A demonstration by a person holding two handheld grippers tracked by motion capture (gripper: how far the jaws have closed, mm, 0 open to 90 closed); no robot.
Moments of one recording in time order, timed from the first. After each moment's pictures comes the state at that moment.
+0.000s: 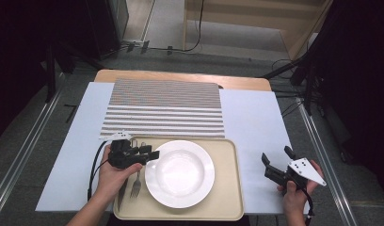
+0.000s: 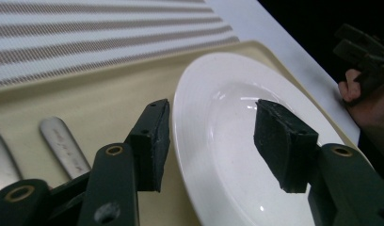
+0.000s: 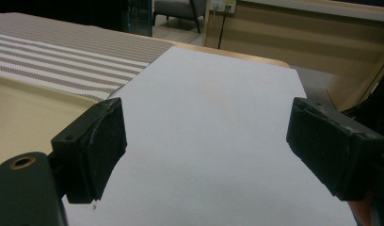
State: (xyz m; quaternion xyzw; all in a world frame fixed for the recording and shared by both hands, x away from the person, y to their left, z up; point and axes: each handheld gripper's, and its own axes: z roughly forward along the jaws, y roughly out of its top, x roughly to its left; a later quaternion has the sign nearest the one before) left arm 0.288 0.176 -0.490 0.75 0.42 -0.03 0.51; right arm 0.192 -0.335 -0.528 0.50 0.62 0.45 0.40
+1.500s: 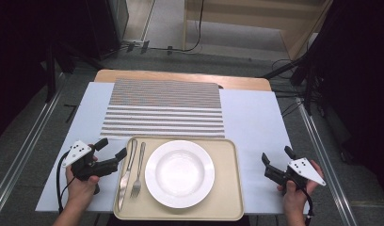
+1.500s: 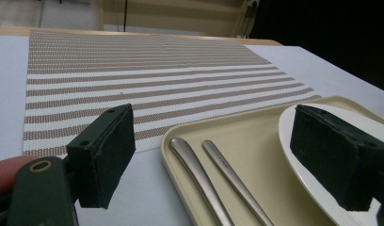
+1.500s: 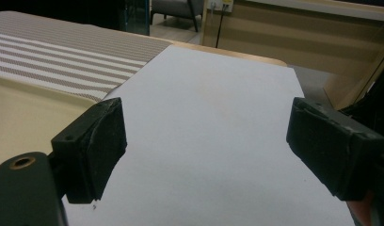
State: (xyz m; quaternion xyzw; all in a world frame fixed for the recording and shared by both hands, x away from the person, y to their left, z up) left arm 0.246 0.247 -0.484 0.69 0.44 0.21 0.53; right arm 0.193 -0.335 -0.528 0.50 0.62 0.45 0.40
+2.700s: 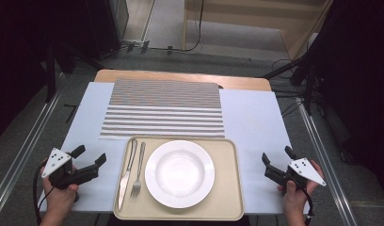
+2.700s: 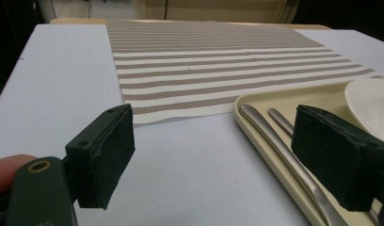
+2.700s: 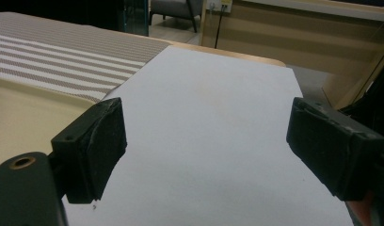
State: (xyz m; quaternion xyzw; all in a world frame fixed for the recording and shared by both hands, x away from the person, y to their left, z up) left arm 0.230 0.297 -0.493 0.68 0.47 0.26 0.49; right arm 0.192 -0.335 -0.528 0.50 0.62 0.45 0.40
